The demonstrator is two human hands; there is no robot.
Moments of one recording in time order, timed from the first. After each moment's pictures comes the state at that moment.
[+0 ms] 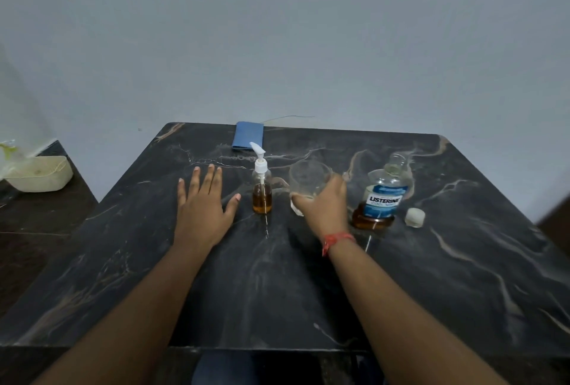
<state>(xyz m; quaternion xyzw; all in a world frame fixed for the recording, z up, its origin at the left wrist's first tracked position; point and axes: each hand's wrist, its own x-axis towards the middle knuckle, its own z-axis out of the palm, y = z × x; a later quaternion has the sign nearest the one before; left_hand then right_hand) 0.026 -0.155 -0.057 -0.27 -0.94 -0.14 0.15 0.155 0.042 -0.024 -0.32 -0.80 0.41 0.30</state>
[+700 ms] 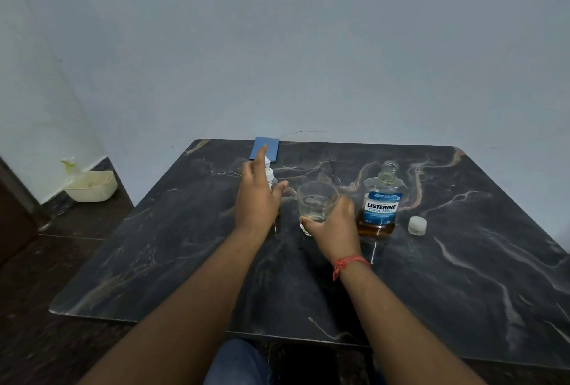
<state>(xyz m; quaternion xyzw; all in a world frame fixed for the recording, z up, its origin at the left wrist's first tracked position) 0.097 -0.083 0.008 -0.26 -0.84 -0.43 0.21 0.200 0.037 -0.026 -0.28 -0.84 0.36 0.29</state>
